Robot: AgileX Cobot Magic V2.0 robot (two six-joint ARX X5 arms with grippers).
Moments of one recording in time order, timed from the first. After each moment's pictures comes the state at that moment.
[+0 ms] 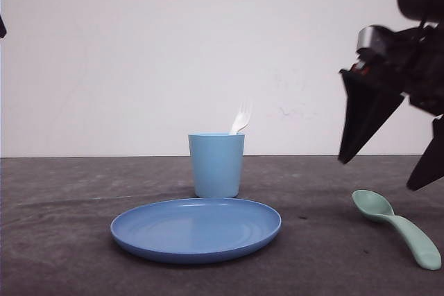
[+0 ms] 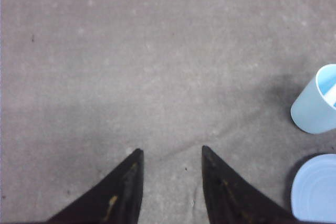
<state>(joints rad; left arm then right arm) -0.13 0.92 0.90 -0.60 0.08 -0.03 0.27 1.41 0.81 -0.50 -0.39 0.11</state>
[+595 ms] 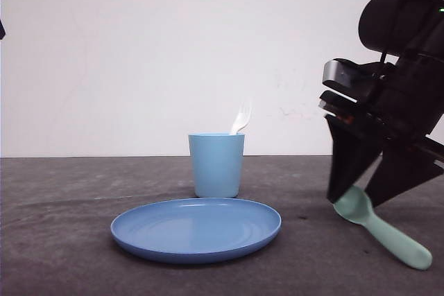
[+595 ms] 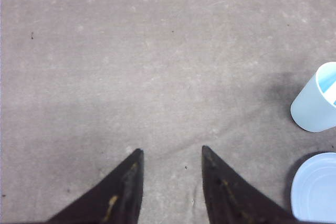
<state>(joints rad) -0.12 0.91 0.90 -0.60 0.08 -0.03 0.36 1.52 0.81 -0.39 -0.33 0.15</state>
